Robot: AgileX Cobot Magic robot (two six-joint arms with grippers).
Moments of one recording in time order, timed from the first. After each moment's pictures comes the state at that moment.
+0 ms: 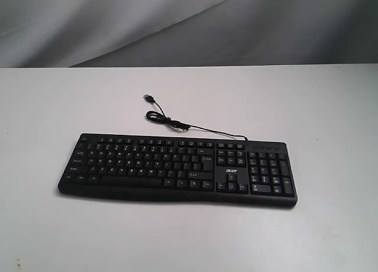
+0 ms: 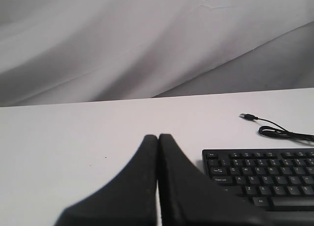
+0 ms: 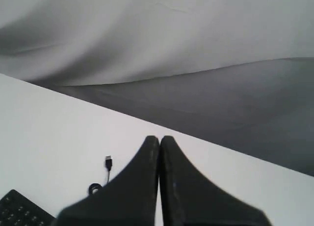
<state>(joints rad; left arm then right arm) 0.09 0.00 0.00 0.12 0.19 -0.07 0.39 1.37 -1.27 0.08 0.34 -0.07</state>
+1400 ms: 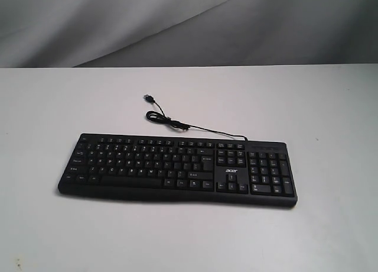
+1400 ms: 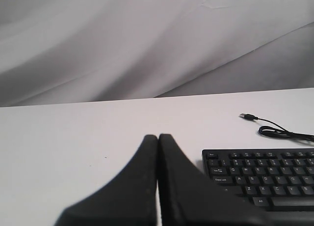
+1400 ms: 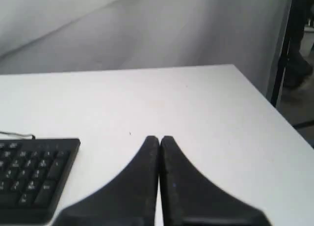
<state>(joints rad) 0.09 0.00 0.00 0.12 0.19 -0.07 -0.10 0.04 -0.02 -0.01 0.28 0.02</state>
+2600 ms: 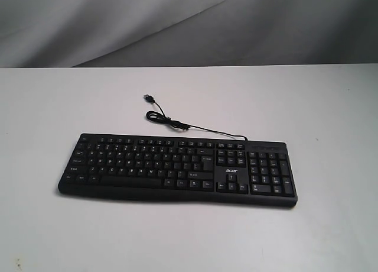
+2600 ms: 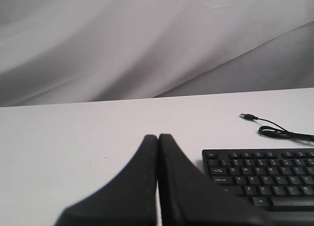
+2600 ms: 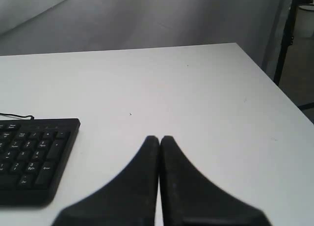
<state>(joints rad) 0.09 0.00 0.00 0.12 0.19 -0.07 -0.10 0.04 0.00 0.00 0.31 0.03</state>
